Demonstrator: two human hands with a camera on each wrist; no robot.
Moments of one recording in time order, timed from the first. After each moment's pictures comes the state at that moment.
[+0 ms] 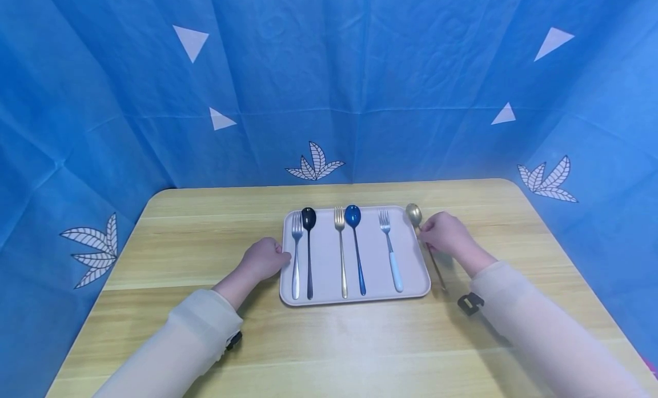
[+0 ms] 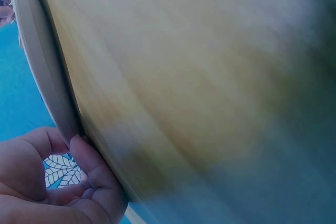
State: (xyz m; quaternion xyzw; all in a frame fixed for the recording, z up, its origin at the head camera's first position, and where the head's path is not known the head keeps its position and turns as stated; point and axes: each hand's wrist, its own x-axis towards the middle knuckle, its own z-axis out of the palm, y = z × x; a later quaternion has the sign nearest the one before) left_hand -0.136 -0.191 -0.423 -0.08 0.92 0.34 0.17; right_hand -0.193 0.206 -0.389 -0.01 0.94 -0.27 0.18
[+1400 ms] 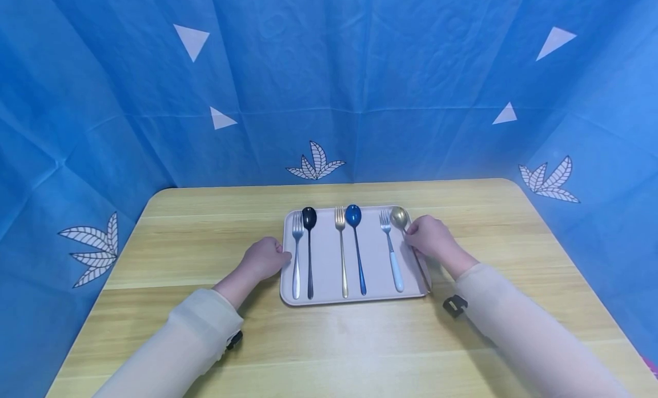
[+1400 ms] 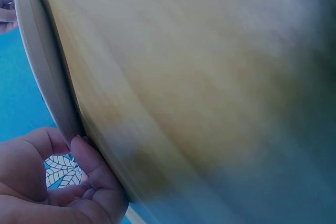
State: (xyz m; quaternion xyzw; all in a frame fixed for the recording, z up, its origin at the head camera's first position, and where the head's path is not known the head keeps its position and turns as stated) left_hand -0.134 -0.190 -0.420 -0.09 0.92 0.34 0.17; right_hand -0.193 0.178 -0.407 -0.01 0.95 -0.28 0.16
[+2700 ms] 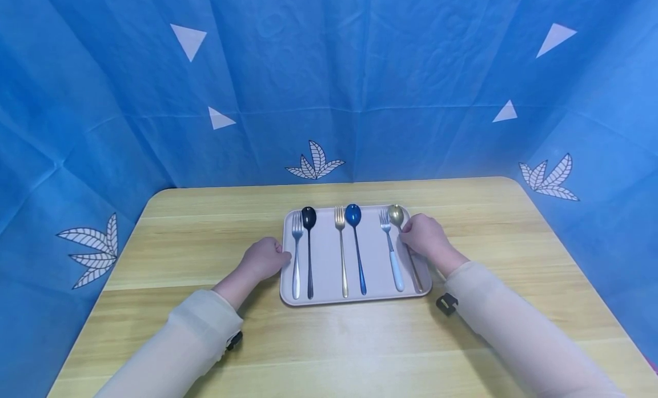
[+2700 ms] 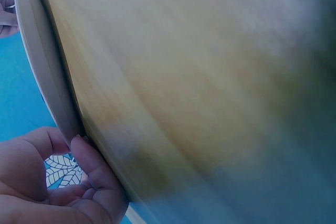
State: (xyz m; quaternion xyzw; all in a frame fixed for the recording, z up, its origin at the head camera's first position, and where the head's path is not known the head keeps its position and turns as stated) left_hand -0.134 -0.189 -0.419 -0.09 0.92 0.34 0.17; right_hand -0.196 0.165 -0.412 0.00 0.95 -0.26 0.14
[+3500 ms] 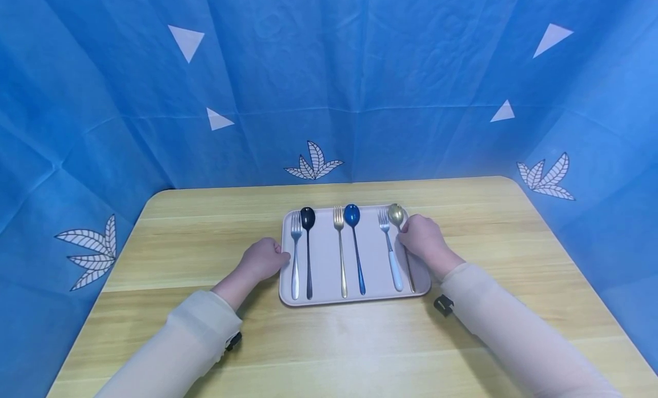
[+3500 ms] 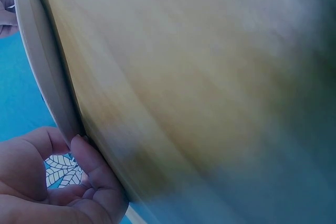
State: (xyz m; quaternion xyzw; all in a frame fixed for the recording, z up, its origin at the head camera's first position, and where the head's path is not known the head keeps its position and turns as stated) left_hand -0.133 -0.190 -0.418 -0.08 0.92 0.34 0.17; right_hand -0.193 0.163 -0.414 -0.01 0.97 -0.23 0.12
